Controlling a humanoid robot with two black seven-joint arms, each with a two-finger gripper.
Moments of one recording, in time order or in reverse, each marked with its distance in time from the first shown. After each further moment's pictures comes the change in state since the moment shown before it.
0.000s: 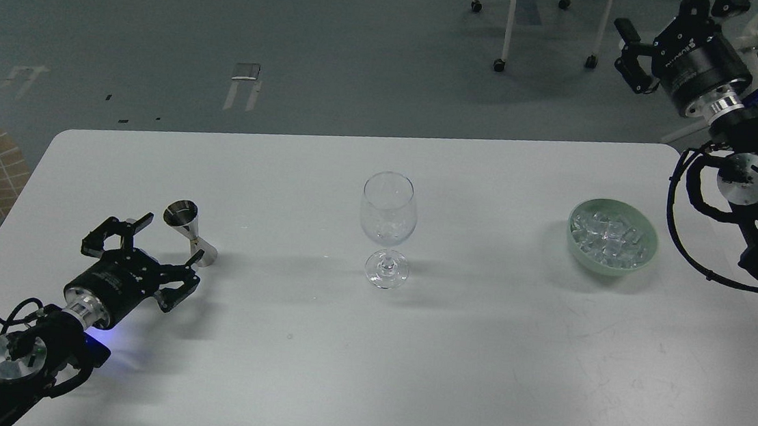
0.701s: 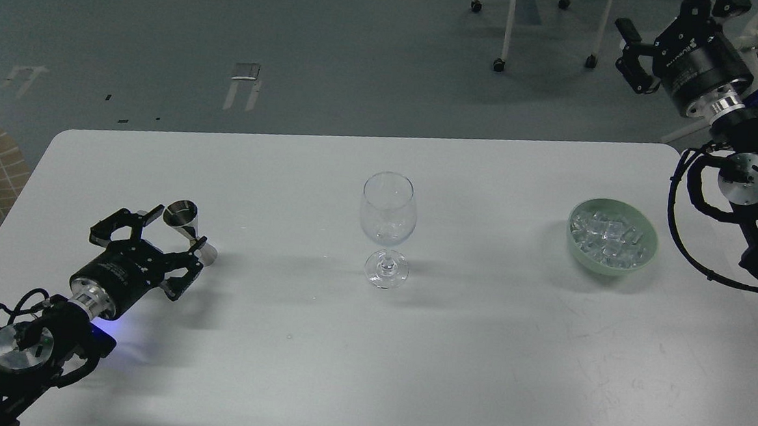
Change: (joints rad) left arm -0.014 -0.017 -0.001 0.019 0.008 0.001 0.000; right arm 0.000 -0.003 0.000 -0.001 0.000 0.000 0.000
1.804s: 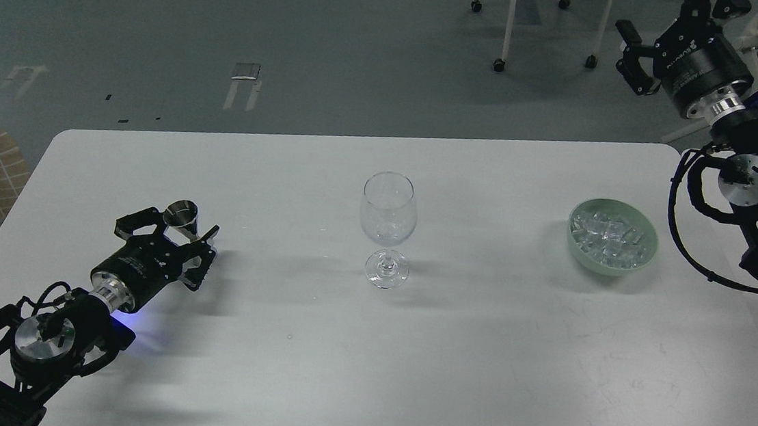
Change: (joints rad) left arm -0.052 -0.083 0.011 0.082 0.007 -0.016 0.029; right arm -0.002 0.000 0.000 -0.002 -0.001 0.000 0.000
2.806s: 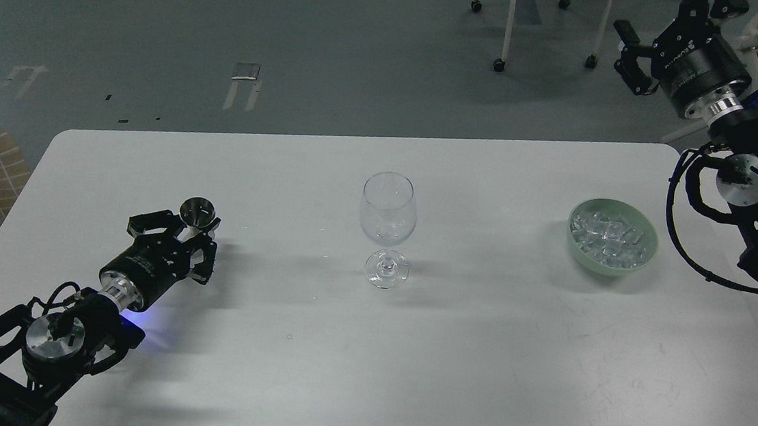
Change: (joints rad) left arm -0.007 -0.019 -0.008 0.012 0.000 -0.006 -0.008; right arm 0.000 0.005 -0.001 0.001 0.000 0.000 0.000
